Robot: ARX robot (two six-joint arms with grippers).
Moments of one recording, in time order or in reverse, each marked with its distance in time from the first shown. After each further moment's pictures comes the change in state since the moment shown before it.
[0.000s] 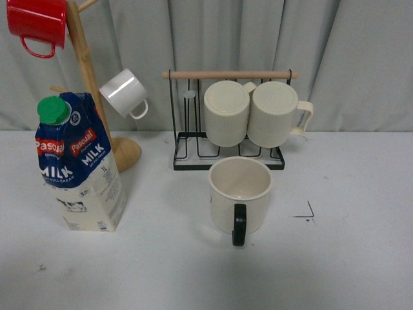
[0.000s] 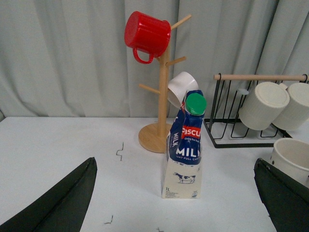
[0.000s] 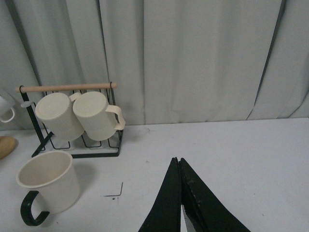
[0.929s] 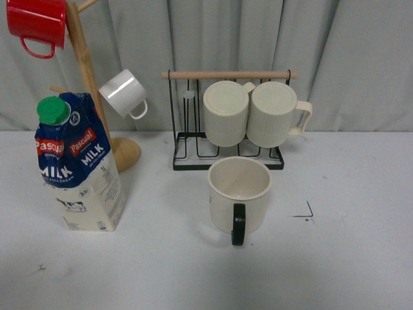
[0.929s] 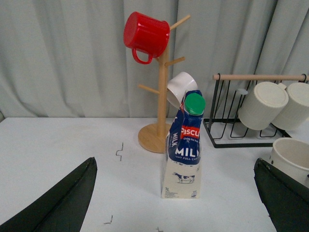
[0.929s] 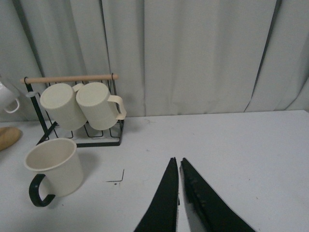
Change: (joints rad) left arm 0.000 0.000 0.000 0.001 0.000 0.000; right arm 0.000 -0.419 0.001 -0.429 0.000 -0.001
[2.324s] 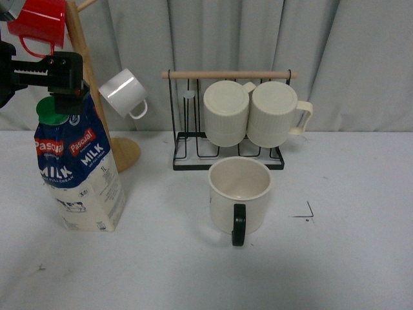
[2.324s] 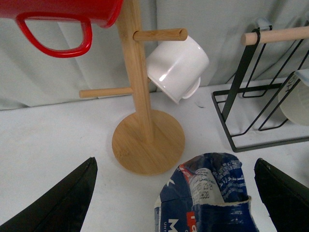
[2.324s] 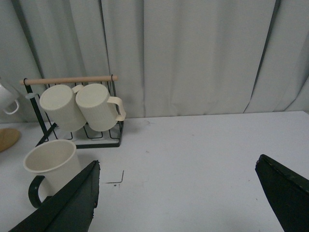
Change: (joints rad) left arm -0.069 1.648 0.847 0.400 -0.002 0.076; right arm 0.000 -0.001 0.000 0.005 0.000 0.000
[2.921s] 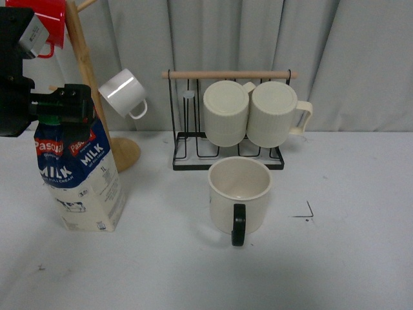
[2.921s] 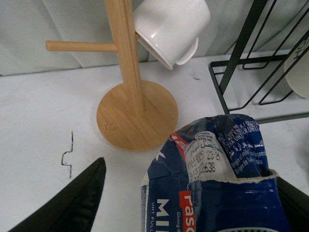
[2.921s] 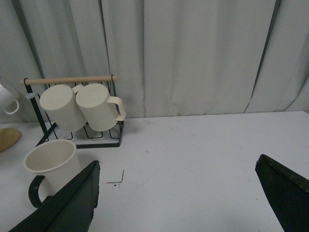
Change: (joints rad) left arm -0.005 0.077 -0.001 -0.021 0.017 -0.033; right arm 0.000 0.000 0.000 0.000 0.000 0.000
